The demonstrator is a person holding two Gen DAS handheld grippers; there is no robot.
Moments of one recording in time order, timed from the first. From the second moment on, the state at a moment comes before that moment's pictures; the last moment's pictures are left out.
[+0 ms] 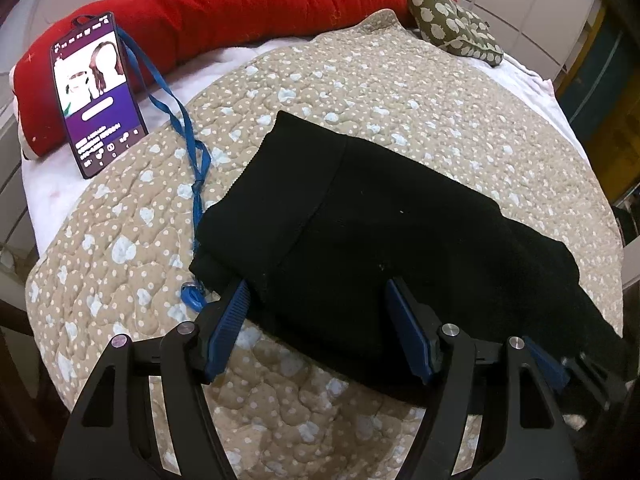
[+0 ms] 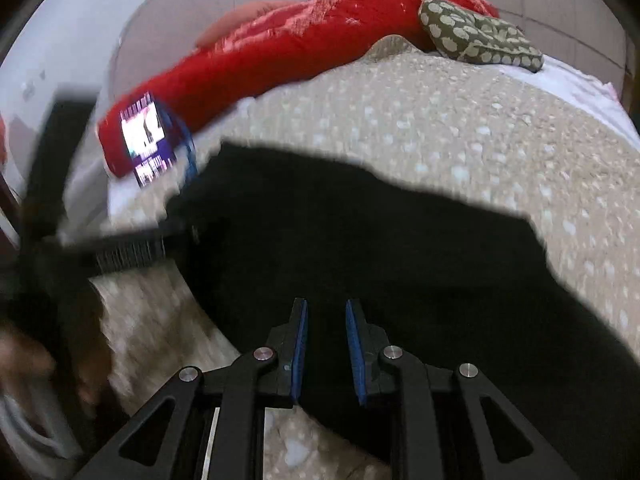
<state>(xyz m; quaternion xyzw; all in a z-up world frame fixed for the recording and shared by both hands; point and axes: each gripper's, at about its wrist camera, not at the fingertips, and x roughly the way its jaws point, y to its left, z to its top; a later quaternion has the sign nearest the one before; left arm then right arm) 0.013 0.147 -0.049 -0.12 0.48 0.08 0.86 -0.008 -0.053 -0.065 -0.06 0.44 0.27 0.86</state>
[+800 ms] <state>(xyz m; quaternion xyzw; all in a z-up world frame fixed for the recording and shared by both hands) -0.006 0.088 -0.029 -0.08 0.45 0.04 0.89 -0.032 -0.140 -0.045 -0.02 0.42 0.17 0.89</state>
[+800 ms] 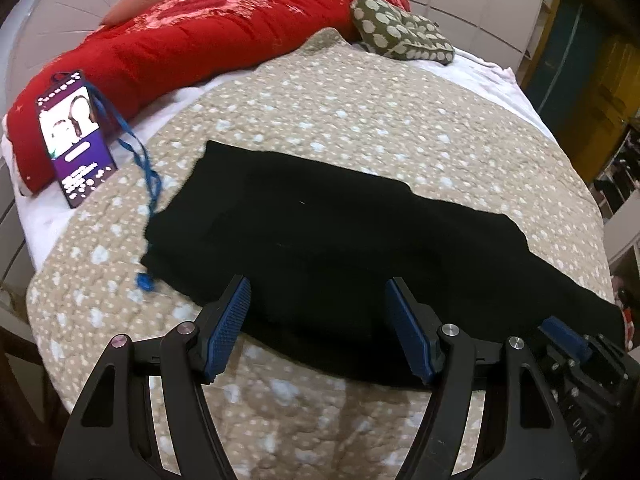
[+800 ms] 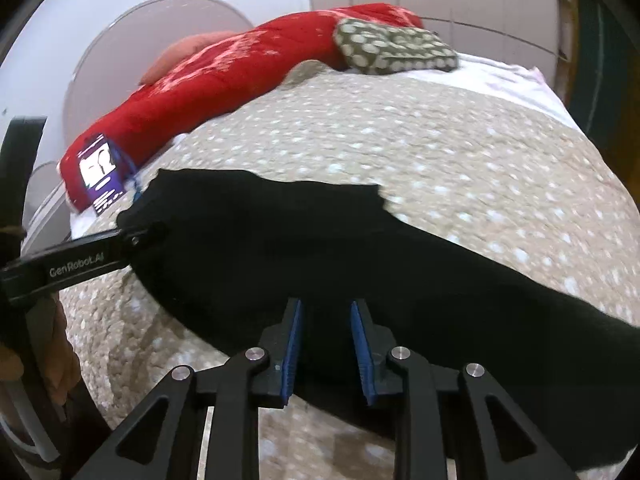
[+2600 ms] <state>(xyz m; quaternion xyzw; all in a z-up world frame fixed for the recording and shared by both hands) 0.007 -0.095 -0.039 0.03 0.46 -0.13 0.88 -0.100 -0.358 -0.052 0.07 0.42 -0.03 0.90</state>
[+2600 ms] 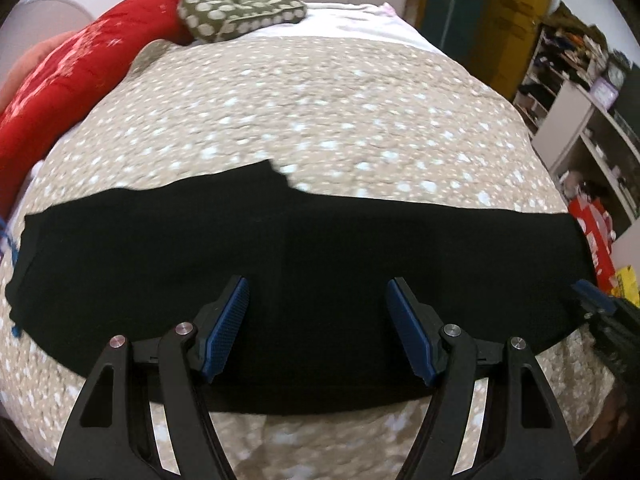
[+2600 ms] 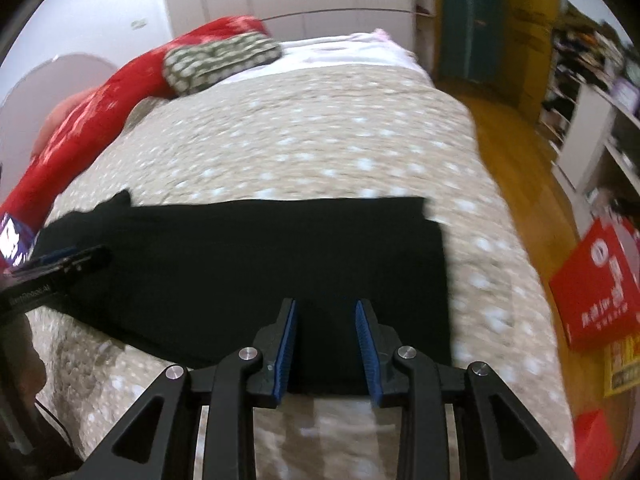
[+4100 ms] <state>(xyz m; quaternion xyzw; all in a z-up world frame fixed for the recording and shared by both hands) 0.040 -0.320 -0.037 0.11 0.50 -0.37 0.77 -0.150 -0.422 -0.066 0.22 0.39 0.00 0.89</state>
